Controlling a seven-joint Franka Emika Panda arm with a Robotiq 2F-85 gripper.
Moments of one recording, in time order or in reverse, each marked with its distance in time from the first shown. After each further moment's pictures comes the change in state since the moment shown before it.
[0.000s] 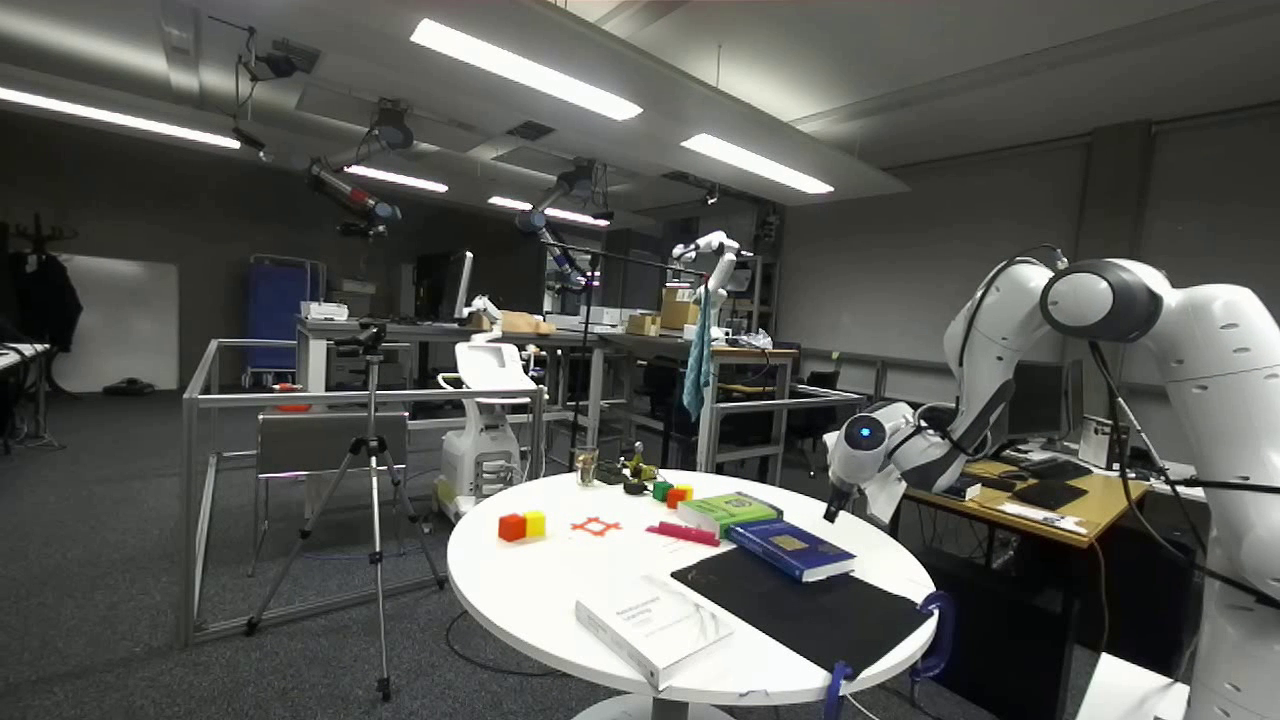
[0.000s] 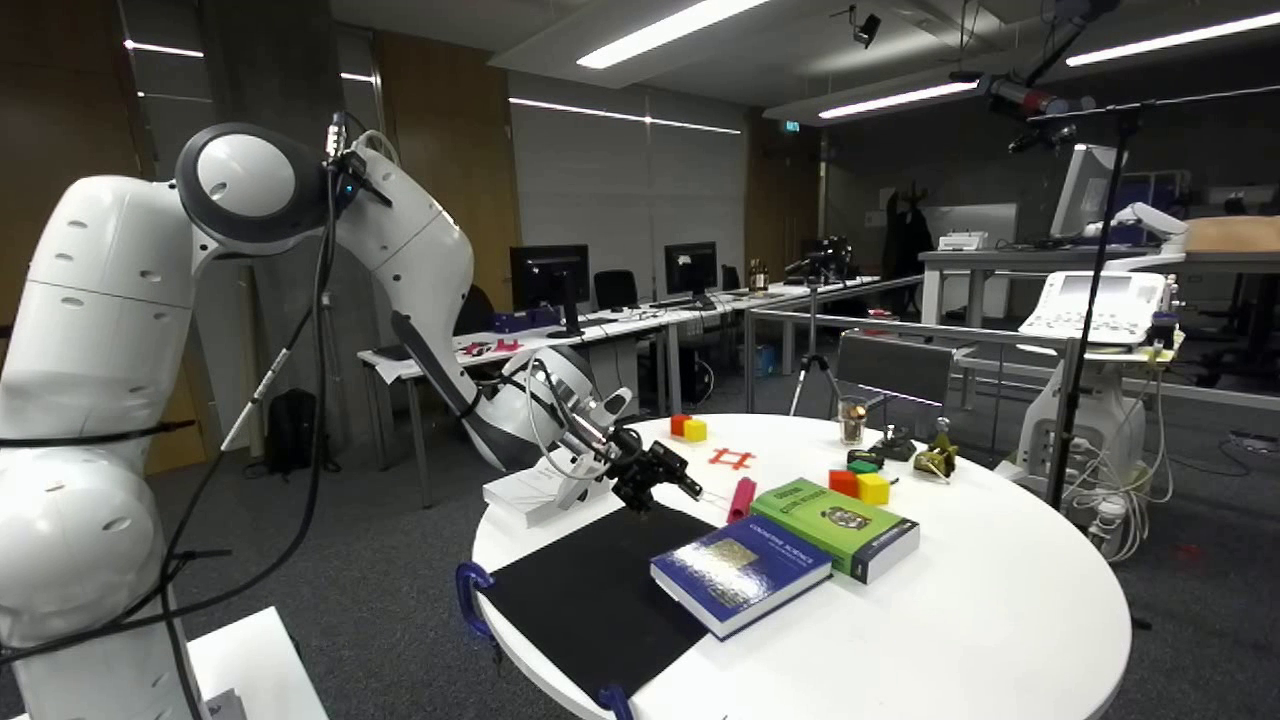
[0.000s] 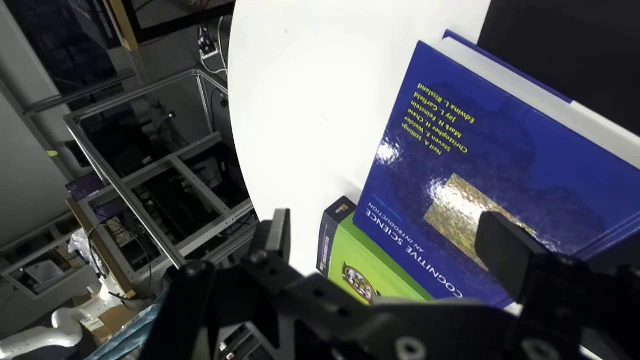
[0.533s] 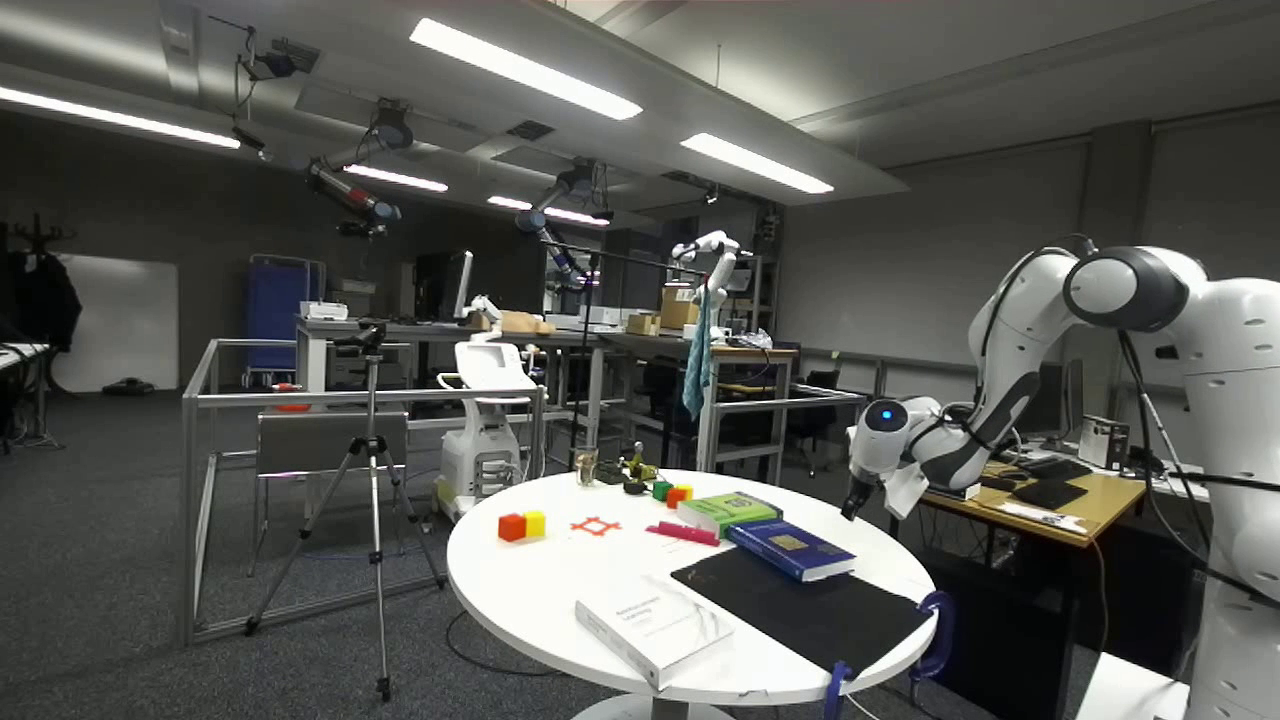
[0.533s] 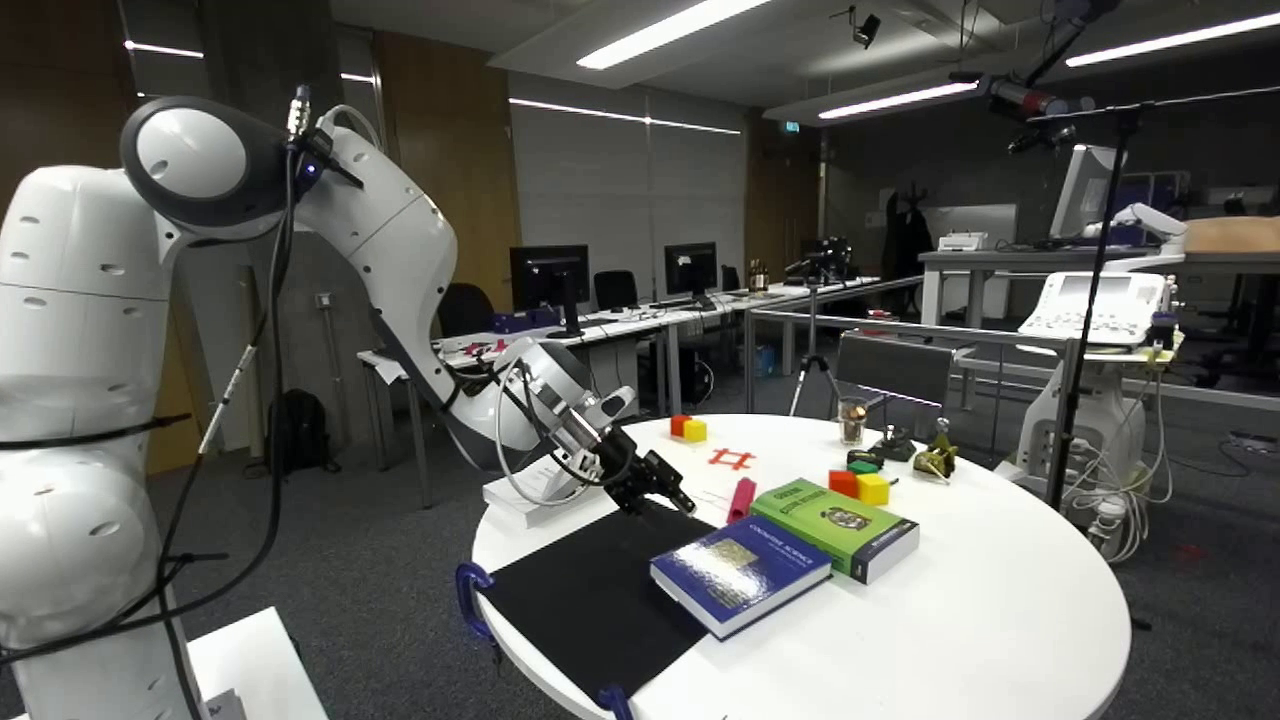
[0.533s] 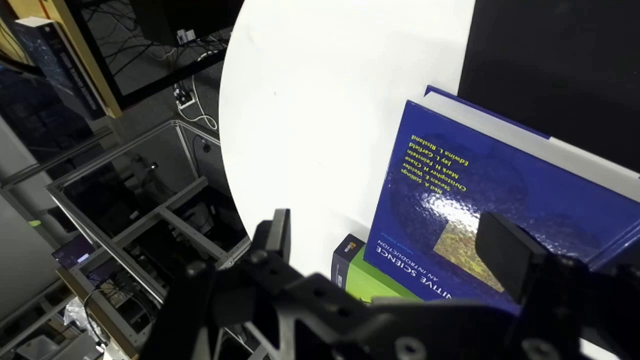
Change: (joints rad) arm -0.058 -0.100 -0.016 -0.103 0.130 0.077 -0.052
